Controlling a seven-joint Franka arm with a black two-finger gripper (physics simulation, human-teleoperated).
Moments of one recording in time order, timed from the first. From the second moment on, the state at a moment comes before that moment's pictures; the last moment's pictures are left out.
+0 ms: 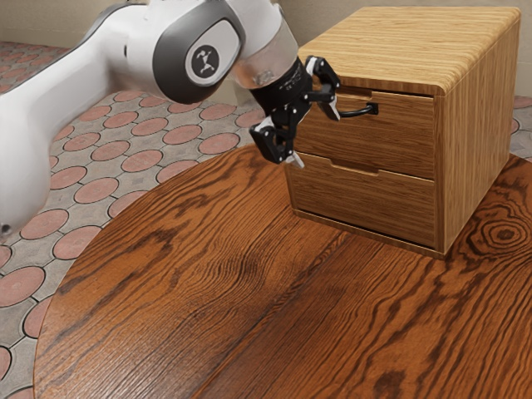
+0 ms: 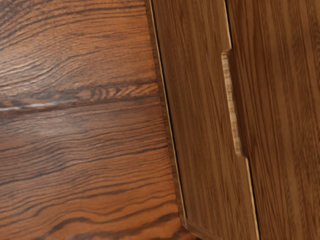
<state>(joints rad) -0.07 0.24 -0.06 -1.21 0.01 1.86 -1.54</state>
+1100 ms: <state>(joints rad) -0.04 0.40 -0.06 -1.09 0.01 2.05 -1.62</state>
